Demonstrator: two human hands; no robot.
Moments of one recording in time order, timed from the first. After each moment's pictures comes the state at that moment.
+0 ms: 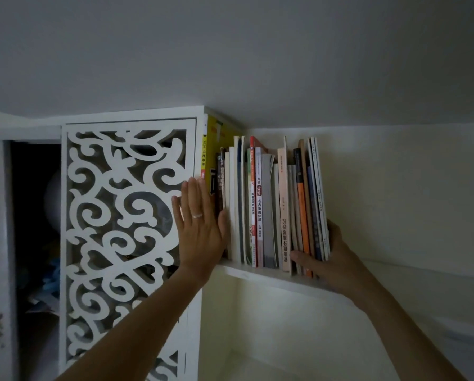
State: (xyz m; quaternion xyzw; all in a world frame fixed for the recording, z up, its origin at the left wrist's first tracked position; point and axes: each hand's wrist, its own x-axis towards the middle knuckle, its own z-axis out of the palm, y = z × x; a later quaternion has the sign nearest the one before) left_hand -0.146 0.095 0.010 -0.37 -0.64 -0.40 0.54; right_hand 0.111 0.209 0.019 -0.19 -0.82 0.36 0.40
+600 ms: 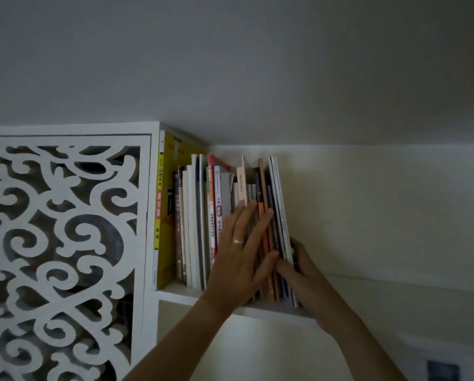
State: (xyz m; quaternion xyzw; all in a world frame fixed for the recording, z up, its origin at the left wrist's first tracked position) left_hand -0.047 0.159 0.021 -0.62 -0.49 -0.44 0.43; right_hand 0.118 0.209 0.021 -0.16 -0.76 0.45 0.45
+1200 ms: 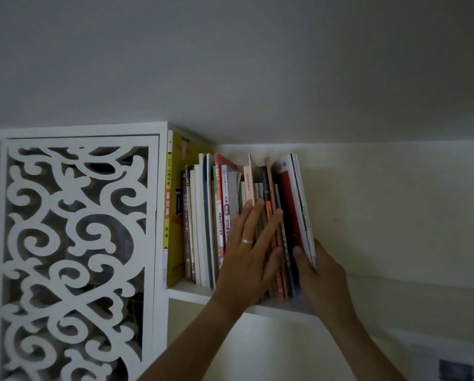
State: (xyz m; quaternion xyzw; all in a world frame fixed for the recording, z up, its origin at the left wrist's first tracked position) left_hand -0.043 0.157 0.019 -0.61 -0.50 -0.44 0.43; right_hand 0.115 0.204 0.015 -0.24 -0.74 0.24 0.58
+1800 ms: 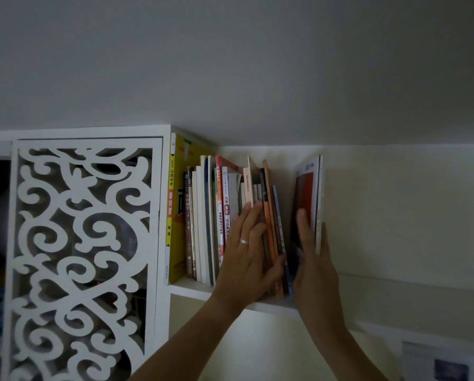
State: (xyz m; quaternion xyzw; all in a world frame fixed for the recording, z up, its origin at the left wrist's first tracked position) left_hand -0.041 0.158 0.017 -0.62 -0.48 -0.47 0.40; right_hand 0.110 0.199 0.005 -0.22 -0.77 0.08 0.59
